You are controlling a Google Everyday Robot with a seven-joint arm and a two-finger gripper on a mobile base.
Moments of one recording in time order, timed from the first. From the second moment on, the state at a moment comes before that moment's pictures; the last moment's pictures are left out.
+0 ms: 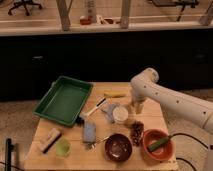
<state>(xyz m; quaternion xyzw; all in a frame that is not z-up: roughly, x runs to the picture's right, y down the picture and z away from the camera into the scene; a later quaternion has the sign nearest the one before) 0.197 0.088 0.859 -0.23 -0.01 -0.06 0.97</state>
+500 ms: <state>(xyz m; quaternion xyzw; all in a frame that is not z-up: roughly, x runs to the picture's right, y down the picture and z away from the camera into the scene) 0.166 0.079 0.855 -0.22 -0.03 -0.09 0.97</state>
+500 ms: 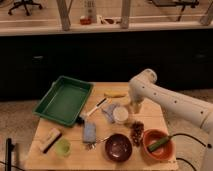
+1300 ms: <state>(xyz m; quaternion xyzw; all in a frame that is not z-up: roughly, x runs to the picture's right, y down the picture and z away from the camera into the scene) 0.119 0.045 0.874 -0.21 -0.07 -0.14 0.96</state>
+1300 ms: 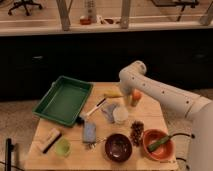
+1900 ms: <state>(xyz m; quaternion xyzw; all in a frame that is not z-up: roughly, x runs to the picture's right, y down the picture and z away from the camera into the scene) 0.090 0.045 0.912 -0.22 -0.09 -0.12 0.96</state>
